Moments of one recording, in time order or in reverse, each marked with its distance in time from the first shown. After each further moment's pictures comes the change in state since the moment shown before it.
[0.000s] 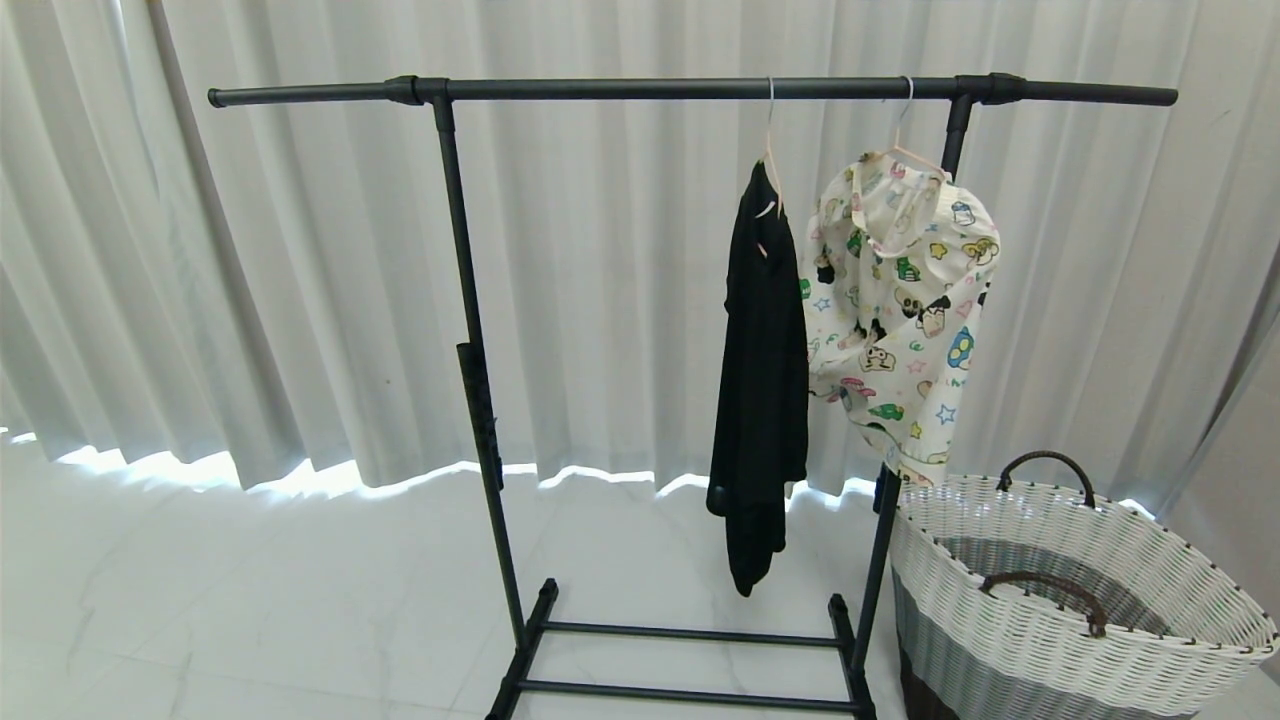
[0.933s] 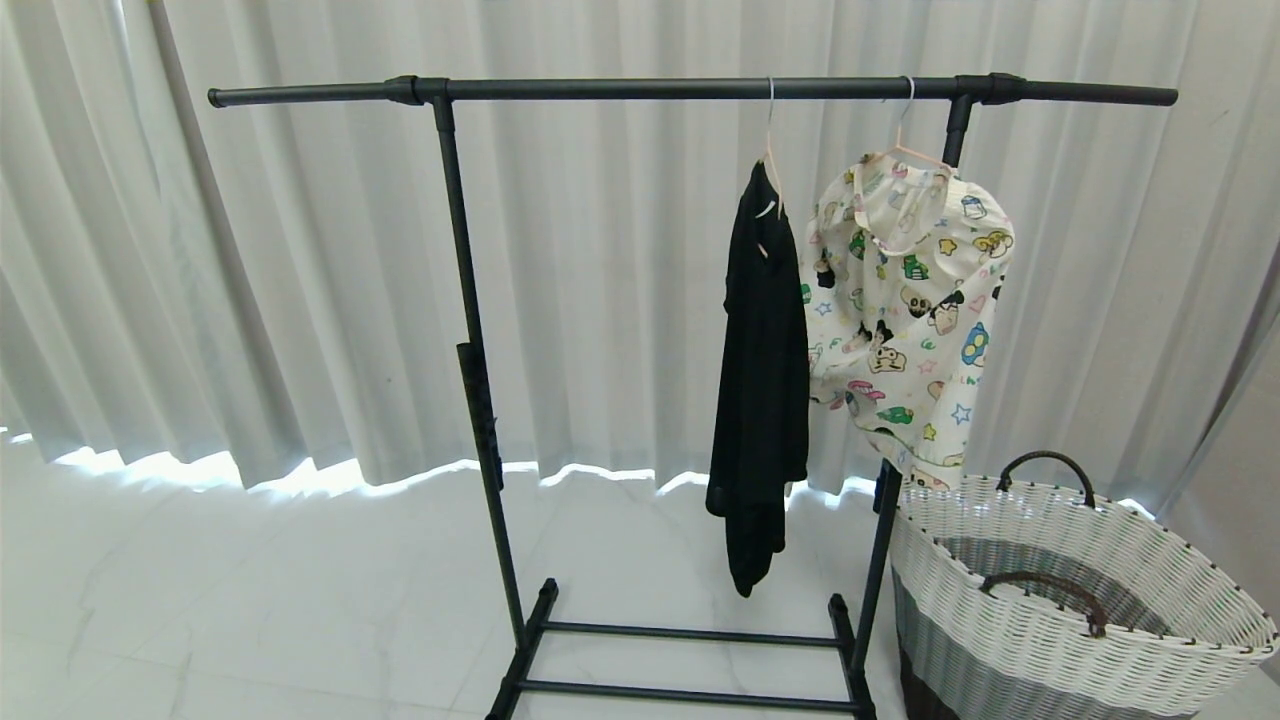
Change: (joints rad) left arm 0.000 0.000 0.000 0.000 0.000 0.000; right arm 0.000 0.000 0.000 0.000 0.000 0.000
